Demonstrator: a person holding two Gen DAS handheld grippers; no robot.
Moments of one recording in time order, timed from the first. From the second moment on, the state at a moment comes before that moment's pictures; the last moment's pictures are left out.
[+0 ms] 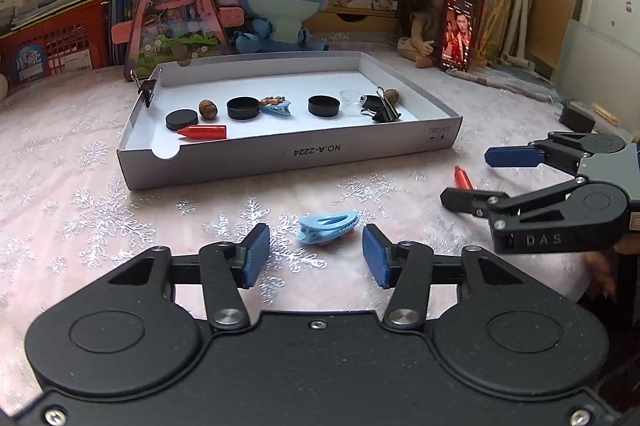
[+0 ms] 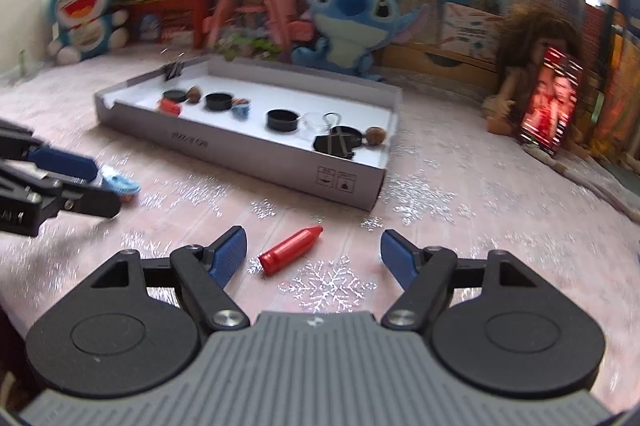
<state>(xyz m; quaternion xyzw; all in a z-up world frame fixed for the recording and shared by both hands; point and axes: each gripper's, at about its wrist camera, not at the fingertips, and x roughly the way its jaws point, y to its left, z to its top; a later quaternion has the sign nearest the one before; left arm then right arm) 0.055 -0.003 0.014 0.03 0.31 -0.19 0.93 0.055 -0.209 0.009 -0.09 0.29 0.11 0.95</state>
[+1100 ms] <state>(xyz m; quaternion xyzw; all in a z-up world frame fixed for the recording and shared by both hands) 0.056 -0.007 0.008 0.03 0.30 -0.15 0.94 0.056 -0.202 0.009 -0.05 0.31 0.07 0.95</state>
